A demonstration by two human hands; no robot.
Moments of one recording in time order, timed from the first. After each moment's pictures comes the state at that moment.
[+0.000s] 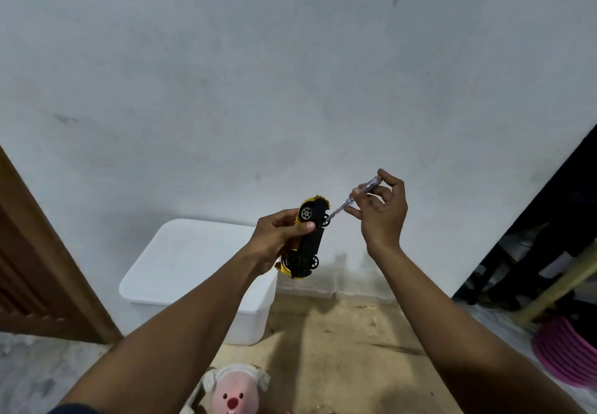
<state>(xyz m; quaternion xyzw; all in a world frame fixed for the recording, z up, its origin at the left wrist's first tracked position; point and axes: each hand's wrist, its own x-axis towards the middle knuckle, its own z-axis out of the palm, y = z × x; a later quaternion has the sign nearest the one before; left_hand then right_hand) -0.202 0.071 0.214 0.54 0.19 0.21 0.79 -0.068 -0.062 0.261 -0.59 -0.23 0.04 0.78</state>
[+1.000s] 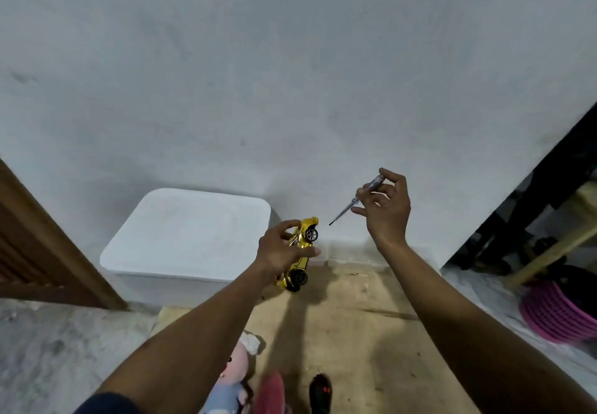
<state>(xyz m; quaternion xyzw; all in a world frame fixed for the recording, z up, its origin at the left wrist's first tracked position) -0.184 0.029 0.128 0.68 0.37 0.16 0.61 -0.028 -0.097 0.198 -0.66 -0.20 0.04 0.72</state>
